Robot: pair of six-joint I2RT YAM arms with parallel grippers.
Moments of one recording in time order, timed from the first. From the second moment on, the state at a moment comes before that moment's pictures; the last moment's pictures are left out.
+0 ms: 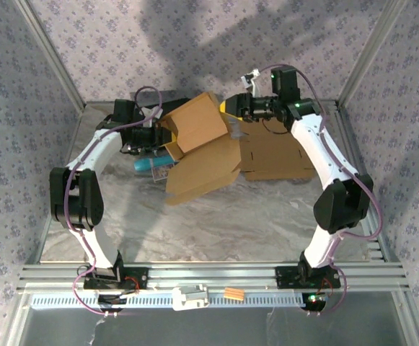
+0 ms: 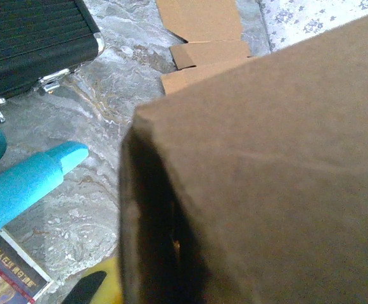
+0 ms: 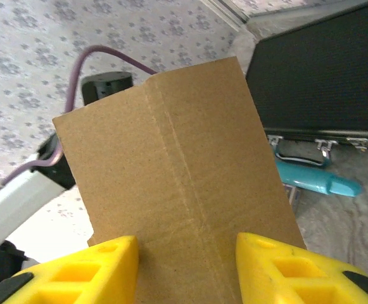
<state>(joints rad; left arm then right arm) -0.14 1.78 1.43 -0.58 0.86 -0.27 0.29 1.77 1.80 -0.60 -0.91 0.45</state>
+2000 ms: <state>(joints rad) -0.27 1.76 1.44 -0.71 0.65 -0.26 0.69 2.07 2.18 -1.20 0.63 0.19</state>
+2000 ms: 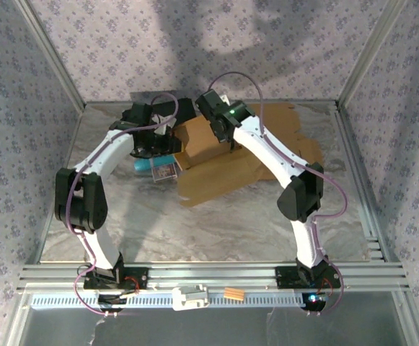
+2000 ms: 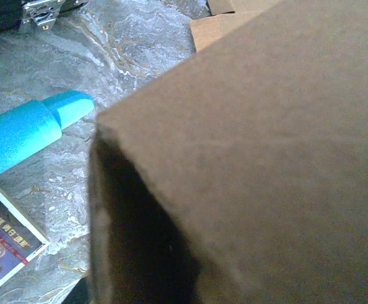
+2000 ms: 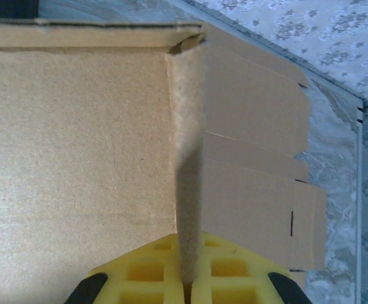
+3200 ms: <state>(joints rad) -0.30 1.74 1.46 -0.71 0.63 -0.26 0.62 2.09 2.24 -1.25 0.53 0.22</state>
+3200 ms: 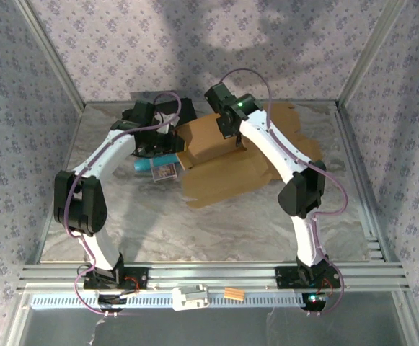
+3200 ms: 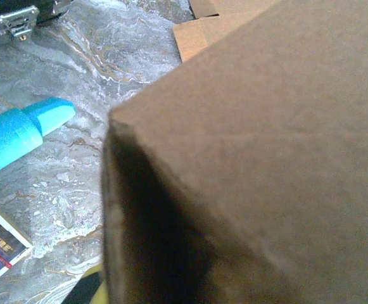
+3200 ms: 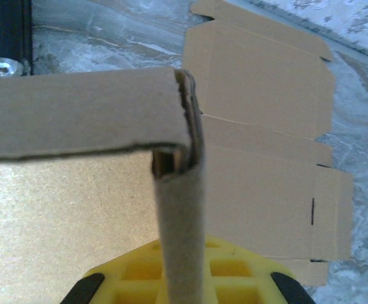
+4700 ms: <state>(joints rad) -0.56 1.82 1.22 -0.48 0.11 -0.48 0.63 1.90 1.53 -0.94 0.45 0.51</state>
